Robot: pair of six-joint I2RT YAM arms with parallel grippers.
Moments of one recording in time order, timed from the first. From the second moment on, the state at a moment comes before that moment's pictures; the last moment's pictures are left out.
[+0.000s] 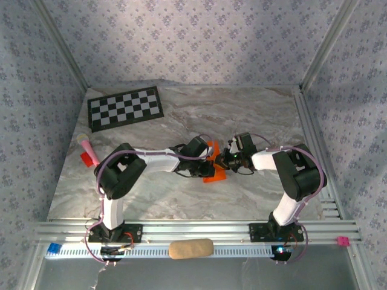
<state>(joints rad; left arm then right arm) -0.89 1.91 1.08 -0.14 0.42 -0.75 0.37 1.71 0.66 0.12 -0.60 0.84</state>
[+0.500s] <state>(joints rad) -0.89 1.91 1.02 -0.09 0.42 -0.75 0.37 1.71 0.66 0.12 -0.60 0.84</state>
